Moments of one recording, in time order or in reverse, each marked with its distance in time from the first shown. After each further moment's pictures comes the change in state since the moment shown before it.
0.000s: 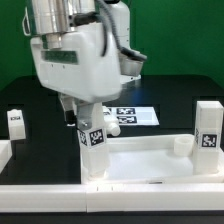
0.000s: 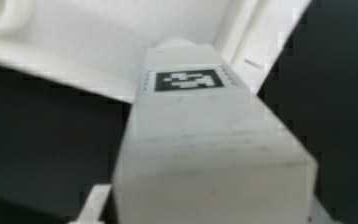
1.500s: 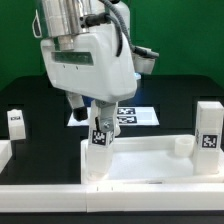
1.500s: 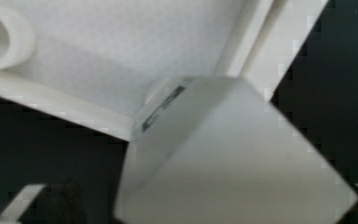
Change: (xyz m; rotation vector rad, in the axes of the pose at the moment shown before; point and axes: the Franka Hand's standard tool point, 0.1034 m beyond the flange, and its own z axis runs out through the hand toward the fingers) arm -0.025 -0.003 0.001 -0.013 -0.029 -0.379
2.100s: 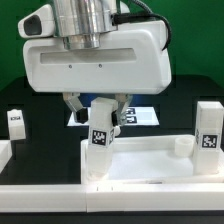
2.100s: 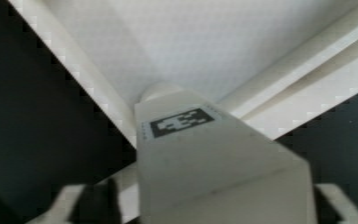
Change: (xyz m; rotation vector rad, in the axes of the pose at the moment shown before) arm -0.007 -0.005 0.000 -0.029 -0.018 -0.392
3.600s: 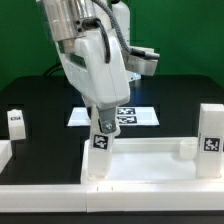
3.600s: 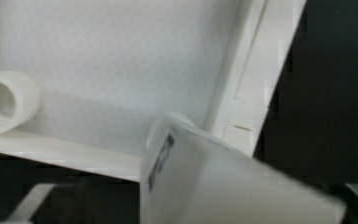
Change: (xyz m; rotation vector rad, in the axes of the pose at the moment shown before) arm 0.001 0.001 0.002 0.052 -0.058 0.706
